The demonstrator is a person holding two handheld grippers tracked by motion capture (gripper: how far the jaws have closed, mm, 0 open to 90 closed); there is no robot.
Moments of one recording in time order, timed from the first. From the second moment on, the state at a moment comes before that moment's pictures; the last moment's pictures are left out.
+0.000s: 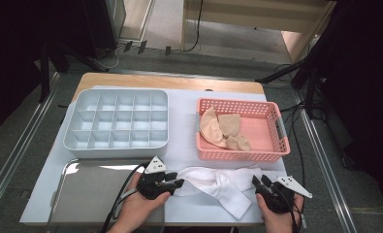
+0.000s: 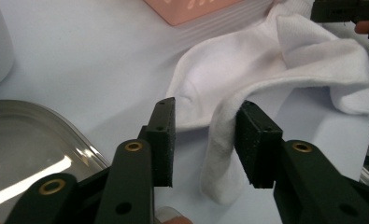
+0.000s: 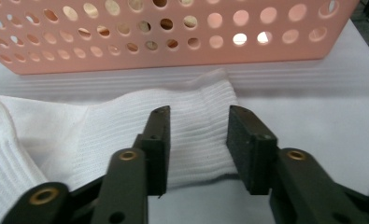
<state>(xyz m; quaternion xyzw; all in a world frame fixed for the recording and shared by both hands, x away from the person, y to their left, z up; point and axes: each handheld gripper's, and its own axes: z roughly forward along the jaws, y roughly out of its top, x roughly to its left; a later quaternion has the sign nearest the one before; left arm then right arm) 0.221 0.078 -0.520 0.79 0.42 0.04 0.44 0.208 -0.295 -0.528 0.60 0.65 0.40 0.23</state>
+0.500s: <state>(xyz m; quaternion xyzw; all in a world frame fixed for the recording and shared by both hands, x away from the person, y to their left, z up) 0.221 0.078 -0.522 0.80 0.41 0.02 0.44 0.172 -0.289 -0.516 0.54 0.67 0.47 0.18</state>
